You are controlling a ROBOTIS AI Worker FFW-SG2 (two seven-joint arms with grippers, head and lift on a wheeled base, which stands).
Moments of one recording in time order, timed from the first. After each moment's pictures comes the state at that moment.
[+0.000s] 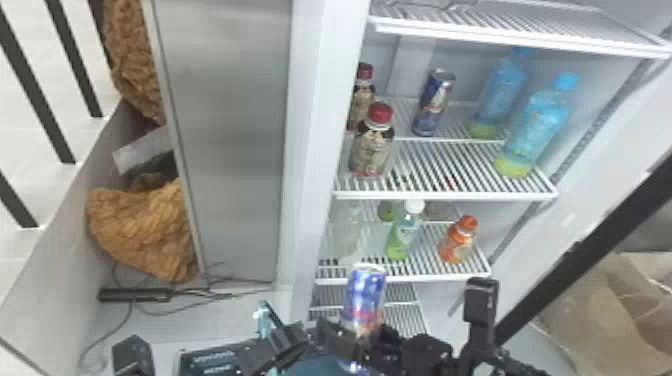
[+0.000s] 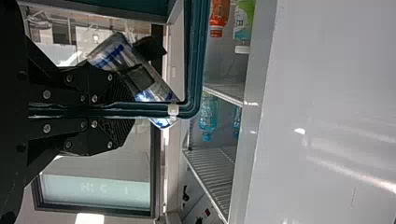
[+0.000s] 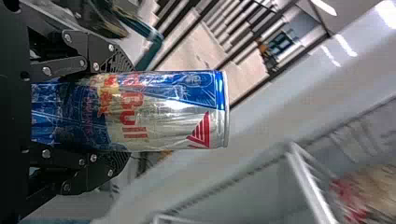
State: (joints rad) left arm 0.31 0.07 0.05 -1.64 1.32 1.14 -0.65; right arm 0.53 -0.13 -0.10 -2.26 -0.46 0.87 0.56
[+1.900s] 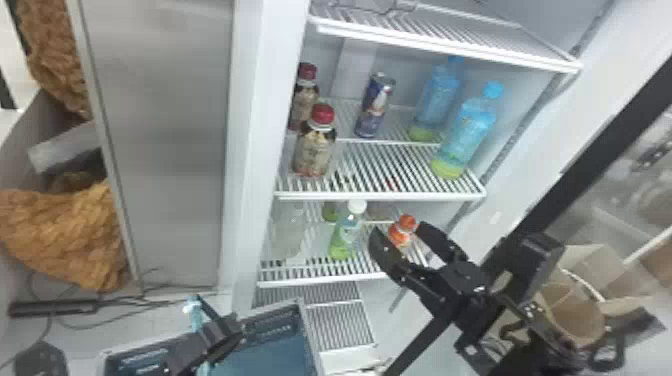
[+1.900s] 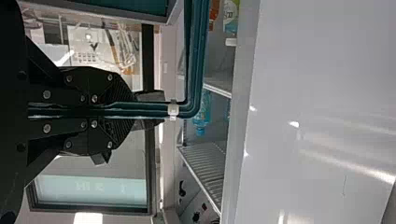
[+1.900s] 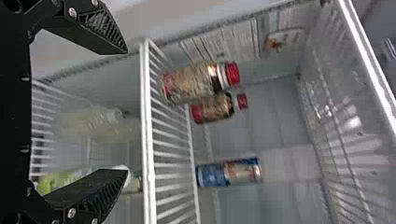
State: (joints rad) left arm 0.29 0.07 0.06 -1.64 1.33 1.11 -0.65; right arm 0.52 -0.06 -0.33 -2.30 -0.35 0.44 0.43
